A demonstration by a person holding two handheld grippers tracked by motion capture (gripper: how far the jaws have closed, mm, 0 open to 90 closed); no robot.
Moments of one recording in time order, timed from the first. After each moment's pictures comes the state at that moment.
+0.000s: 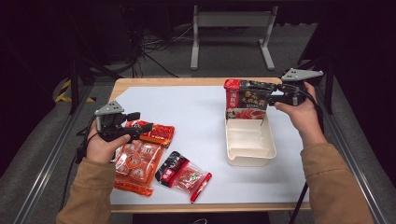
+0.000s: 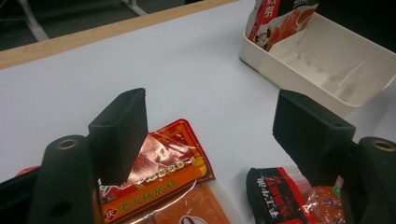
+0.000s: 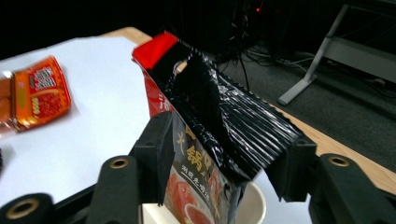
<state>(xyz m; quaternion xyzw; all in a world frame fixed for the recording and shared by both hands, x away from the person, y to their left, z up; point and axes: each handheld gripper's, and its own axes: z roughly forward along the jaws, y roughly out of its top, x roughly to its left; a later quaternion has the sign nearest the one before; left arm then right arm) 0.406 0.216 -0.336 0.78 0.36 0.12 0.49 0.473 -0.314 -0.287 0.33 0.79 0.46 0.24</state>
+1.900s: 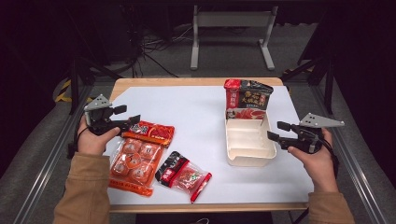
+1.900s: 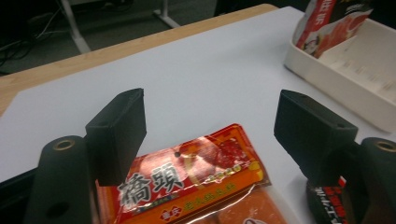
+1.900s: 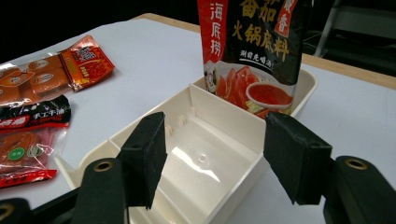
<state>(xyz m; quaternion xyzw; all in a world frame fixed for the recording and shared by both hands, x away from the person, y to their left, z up) 0.431 0.252 -0.347 0.77 0.39 0.17 0.48 0.366 -0.339 -0.346 0.38 0.77 0.48 0.21</state>
